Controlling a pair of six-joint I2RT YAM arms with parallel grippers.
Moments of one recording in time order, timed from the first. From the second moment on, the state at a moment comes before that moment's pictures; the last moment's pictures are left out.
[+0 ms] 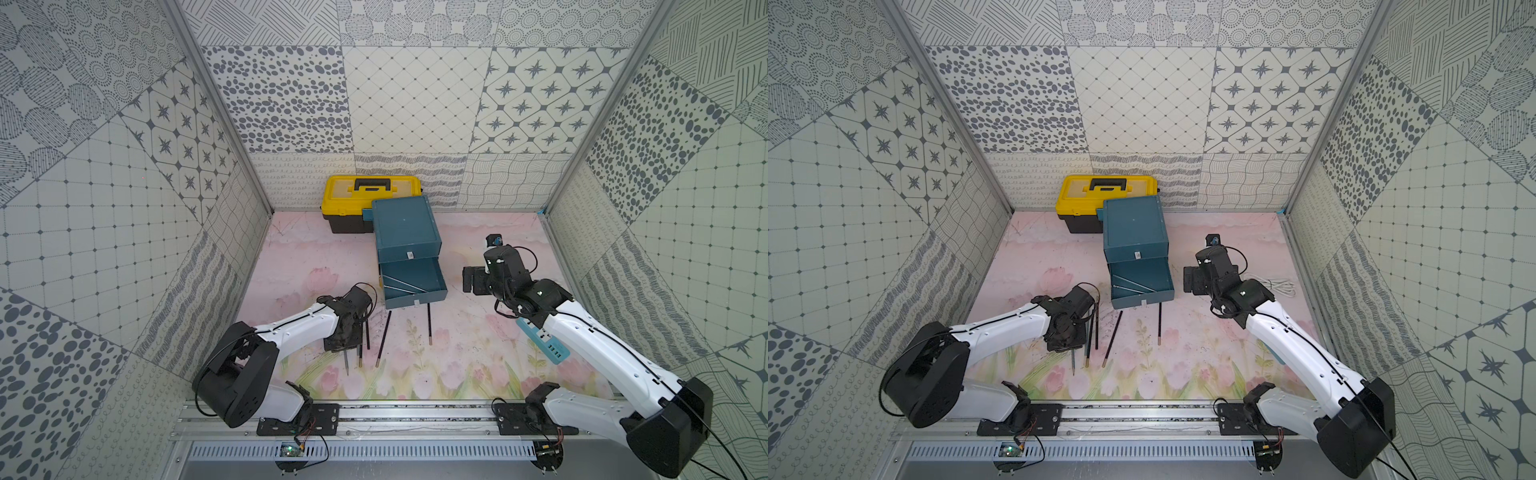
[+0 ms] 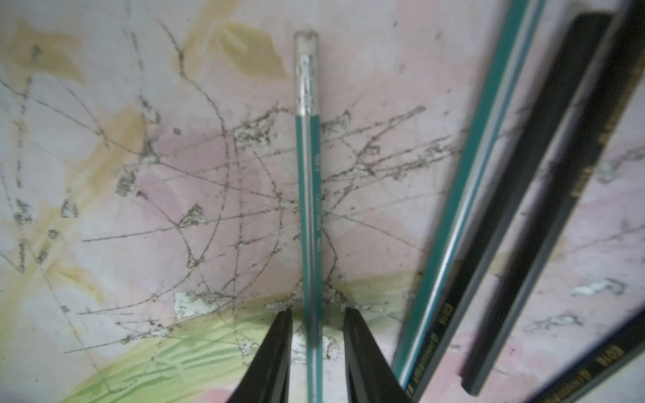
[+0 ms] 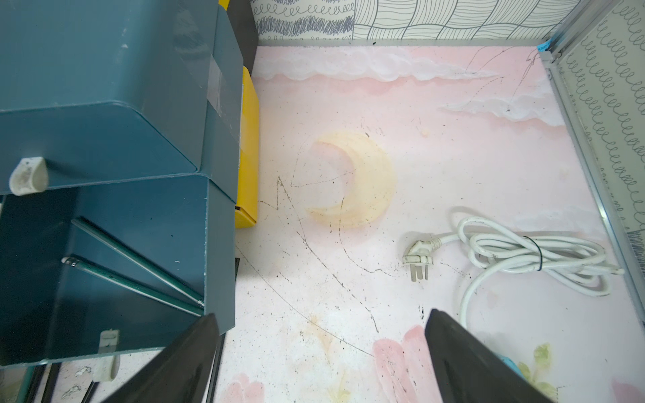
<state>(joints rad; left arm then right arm) -0.52 1.44 0.73 -0.79 -0.12 -0.77 0.56 1.15 1.02 -0.62 0.35 0.36</state>
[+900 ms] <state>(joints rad) -0.50 1.42 0.70 -0.75 -0.08 -0.76 0.56 1.11 1.01 -0.62 0.35 0.36</state>
